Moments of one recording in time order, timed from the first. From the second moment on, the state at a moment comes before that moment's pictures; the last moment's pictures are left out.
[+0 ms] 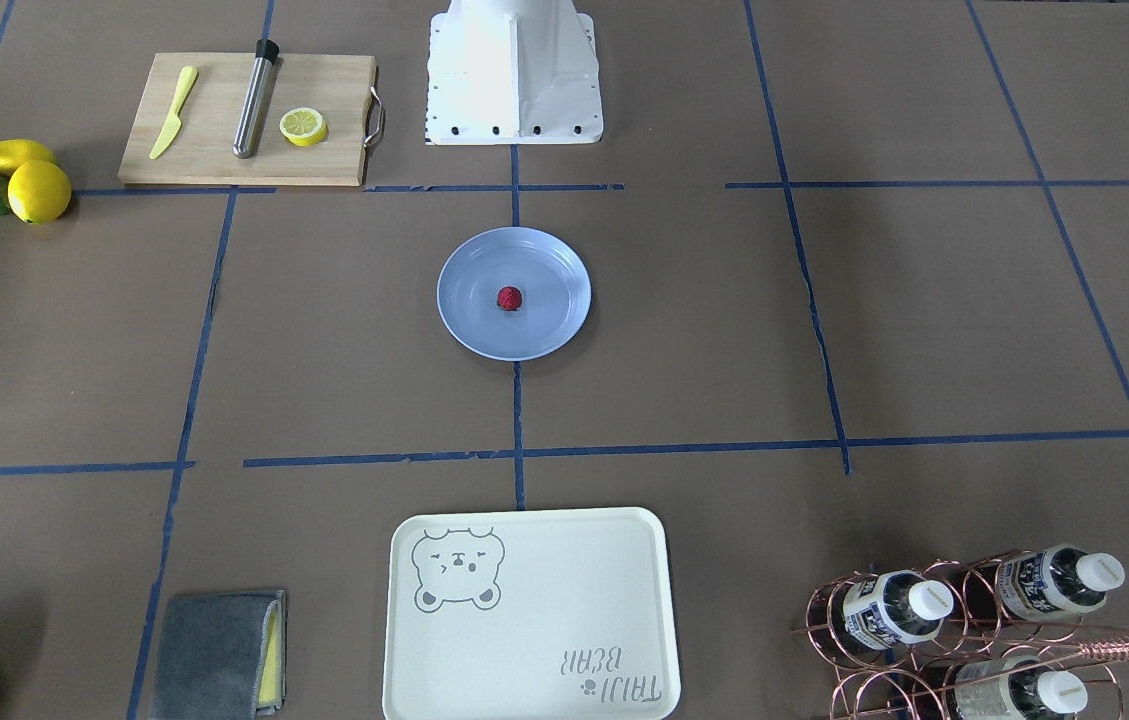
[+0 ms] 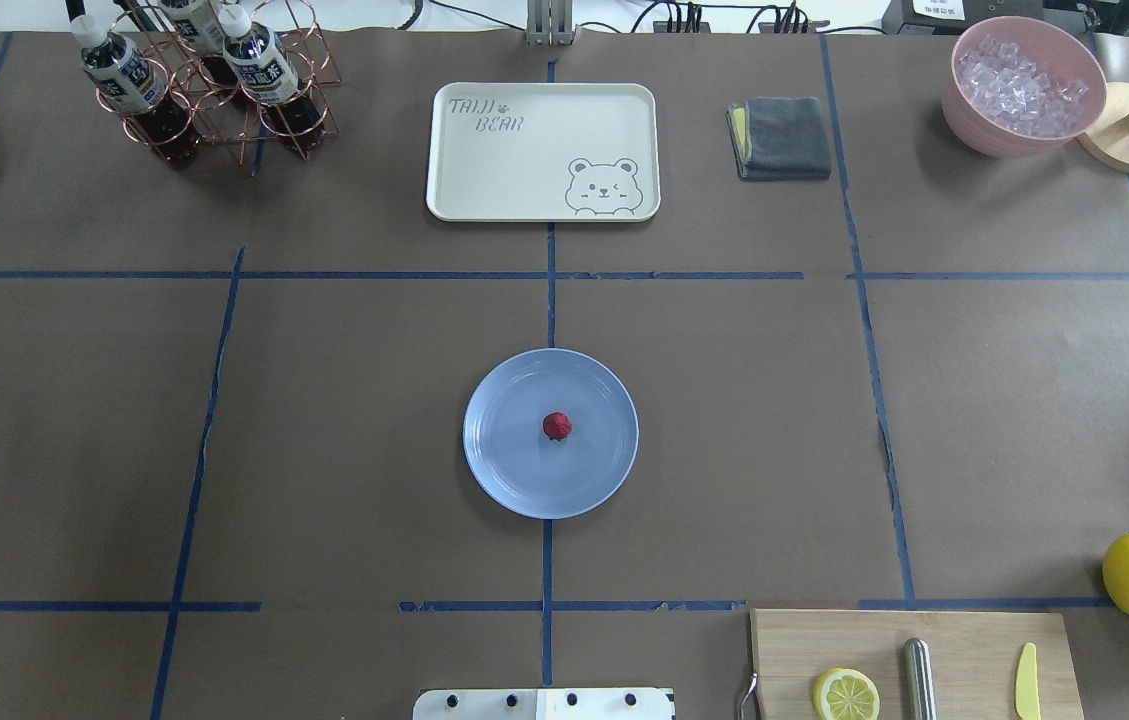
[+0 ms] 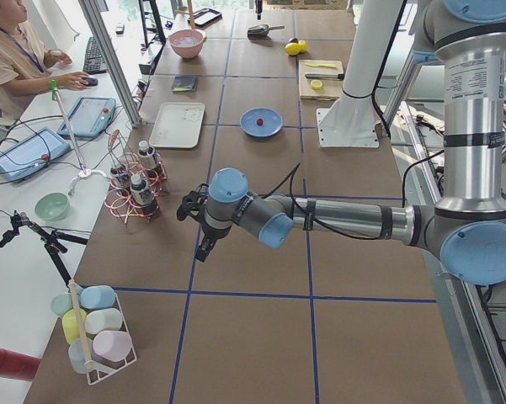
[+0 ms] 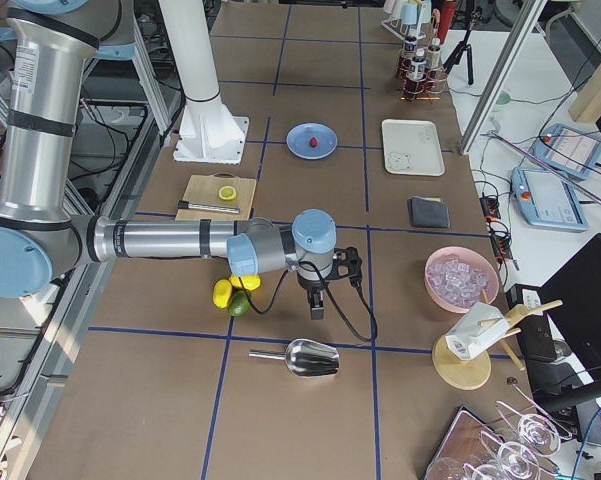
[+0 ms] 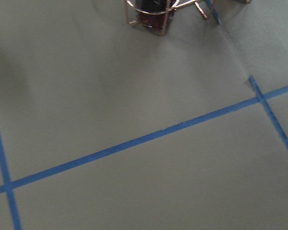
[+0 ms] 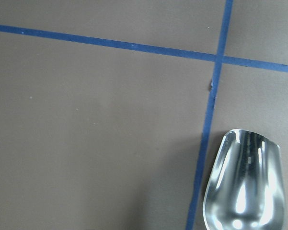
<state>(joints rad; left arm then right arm) -1.46 -1.51 -1.70 -1.91 -2.28 -0.03 1.46 -1.78 1.78 -1.42 2.38 0.03</state>
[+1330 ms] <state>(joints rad) -1.50 -1.44 -1.75 -1.76 -2.40 -0.06 1.53 -1.74 1.76 -1.48 2.38 0.06</state>
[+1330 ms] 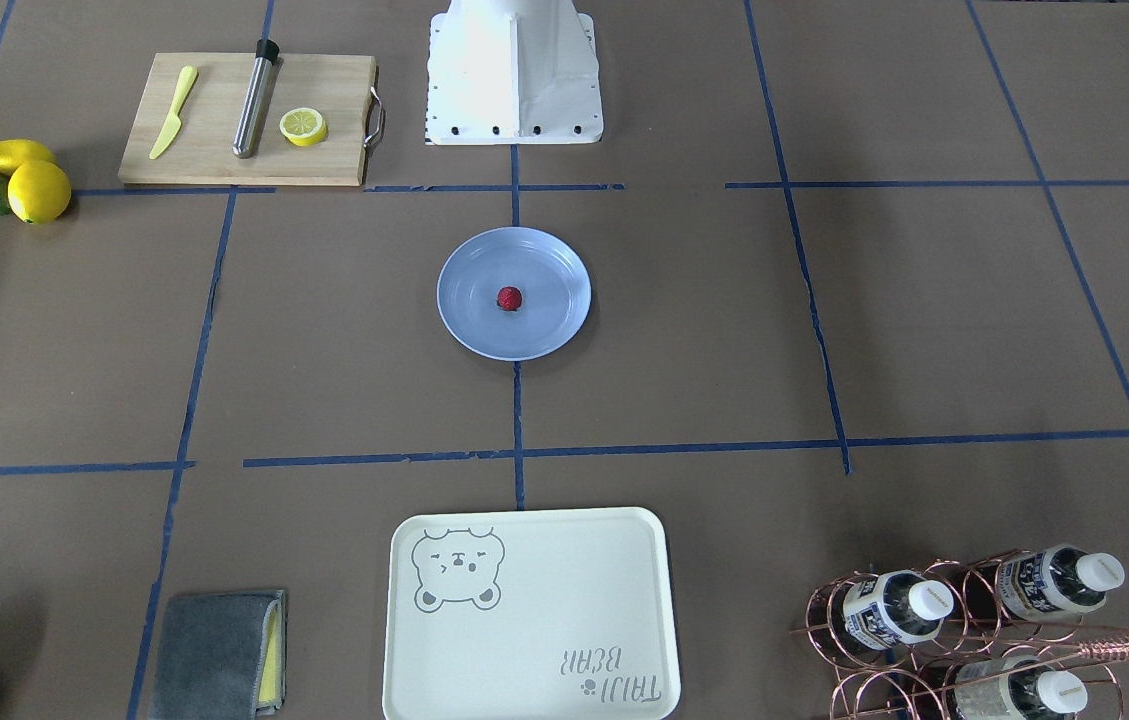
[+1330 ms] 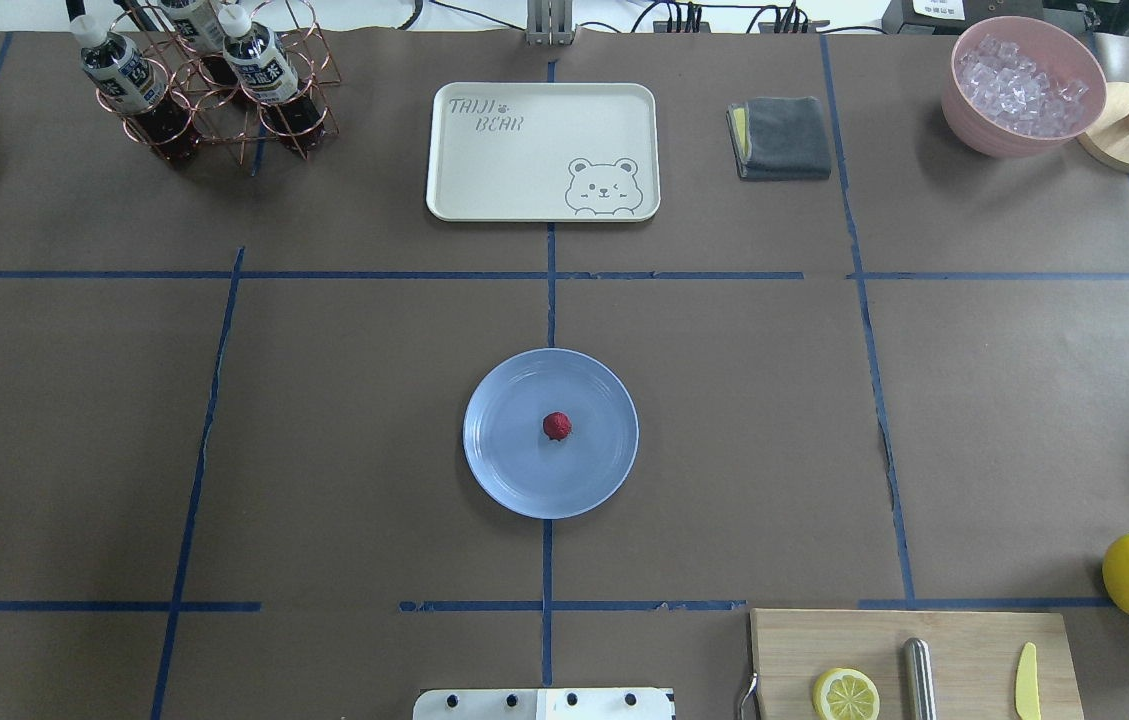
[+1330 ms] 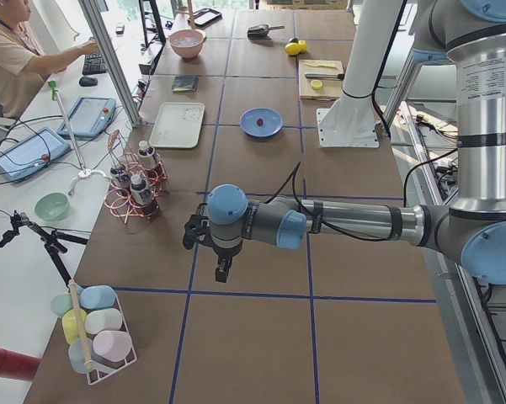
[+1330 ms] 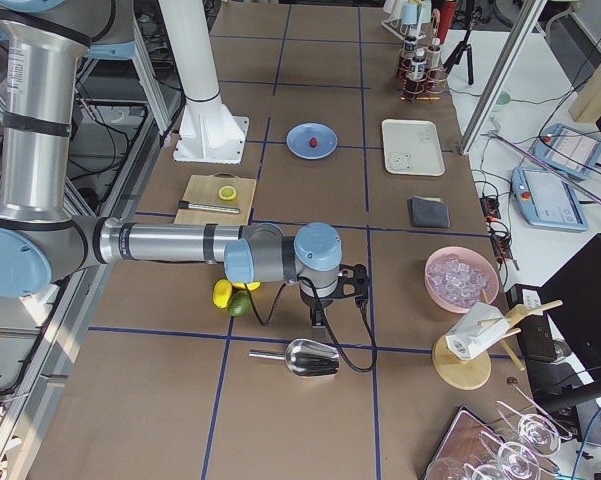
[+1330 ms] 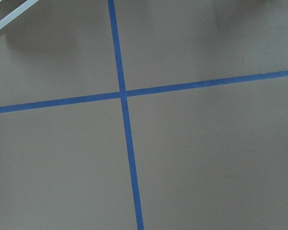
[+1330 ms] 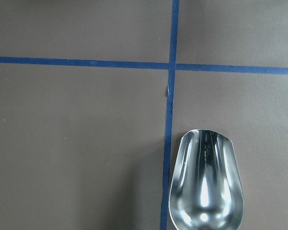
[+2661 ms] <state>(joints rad) -1.50 -1.44 -1.75 -1.59 -2.39 0.05 1.53 -1.75 1.76 -1.49 2.41 0.07</state>
